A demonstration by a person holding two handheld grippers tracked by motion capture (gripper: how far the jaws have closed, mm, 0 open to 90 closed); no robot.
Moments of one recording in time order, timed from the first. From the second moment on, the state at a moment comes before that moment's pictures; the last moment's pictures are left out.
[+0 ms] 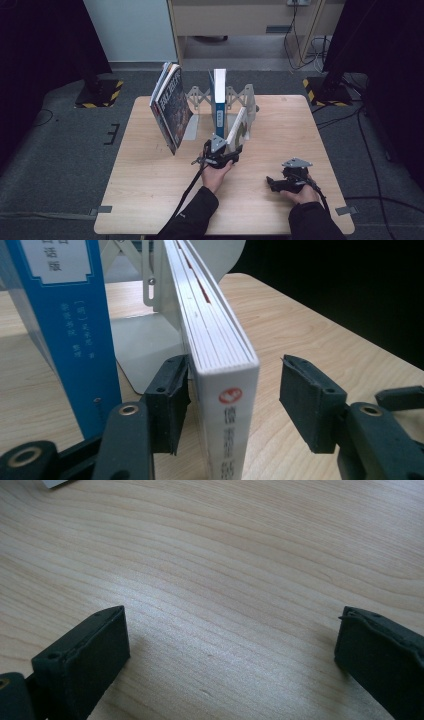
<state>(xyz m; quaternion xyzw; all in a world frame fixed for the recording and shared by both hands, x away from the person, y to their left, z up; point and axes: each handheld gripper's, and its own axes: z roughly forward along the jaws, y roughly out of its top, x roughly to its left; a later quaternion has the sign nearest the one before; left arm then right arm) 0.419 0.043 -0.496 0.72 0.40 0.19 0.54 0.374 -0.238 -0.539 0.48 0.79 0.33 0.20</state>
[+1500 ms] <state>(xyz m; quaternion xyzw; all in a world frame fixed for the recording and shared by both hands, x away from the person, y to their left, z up) 0.428 0.043 -0.495 0.73 0.37 0.14 0.55 0.374 -0.238 -0.539 0.48 0.79 0.33 0.20</state>
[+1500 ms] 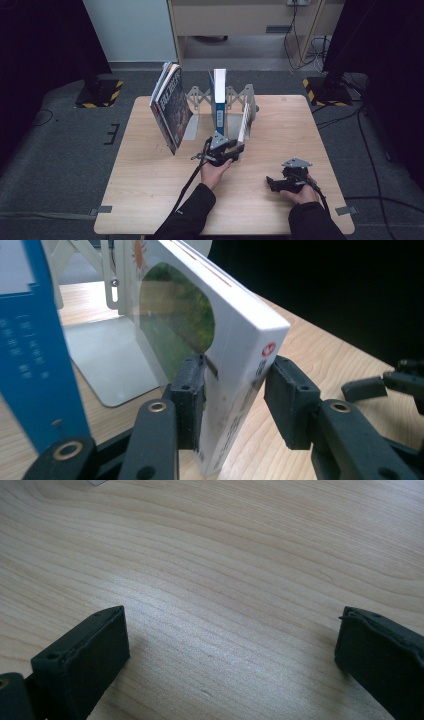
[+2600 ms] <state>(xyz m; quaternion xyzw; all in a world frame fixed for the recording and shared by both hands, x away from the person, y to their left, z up) 0.469 0.024 -0.490 0.74 0.38 0.13 0.54 0.374 -0.237 -0.539 0.49 0.79 0.33 0.20</state>
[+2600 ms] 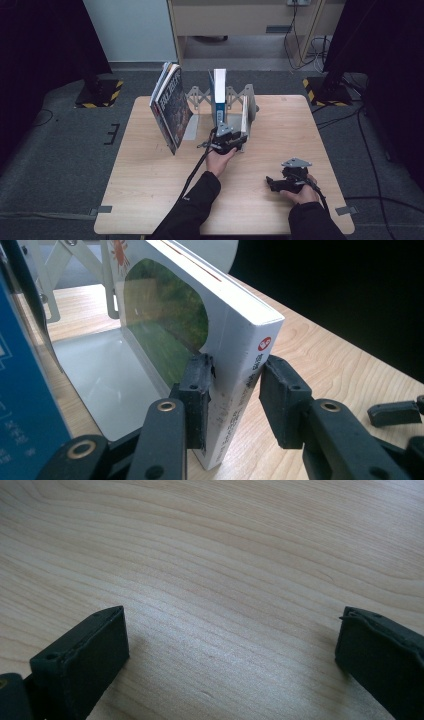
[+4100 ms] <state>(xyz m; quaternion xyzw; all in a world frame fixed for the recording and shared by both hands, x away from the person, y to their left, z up) 0.480 0.004 -0.490 0.75 0.37 0.13 0.54 0.374 -0.237 -0.539 0.48 0.79 0.33 0.20</state>
